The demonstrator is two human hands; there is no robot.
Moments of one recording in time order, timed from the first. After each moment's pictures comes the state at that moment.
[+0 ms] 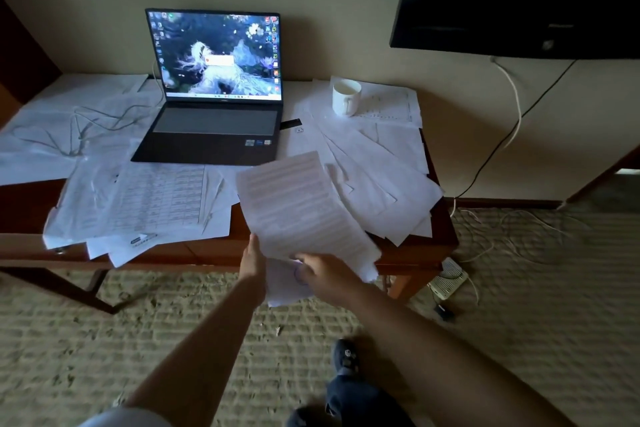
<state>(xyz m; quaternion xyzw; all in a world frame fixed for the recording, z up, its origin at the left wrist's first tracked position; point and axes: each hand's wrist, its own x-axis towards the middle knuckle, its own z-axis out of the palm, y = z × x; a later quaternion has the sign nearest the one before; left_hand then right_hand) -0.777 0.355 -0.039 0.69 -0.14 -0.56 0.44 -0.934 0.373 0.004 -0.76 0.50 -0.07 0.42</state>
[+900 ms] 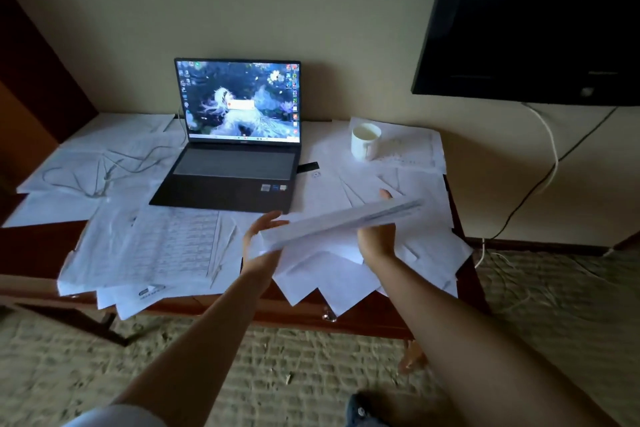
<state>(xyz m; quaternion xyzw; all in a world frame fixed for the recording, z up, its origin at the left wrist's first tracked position) -0.778 0.265 0.047 0.65 -0.32 -0.44 0.53 -0.954 0.216 0.035 -0.48 0.67 -0.42 0.37</state>
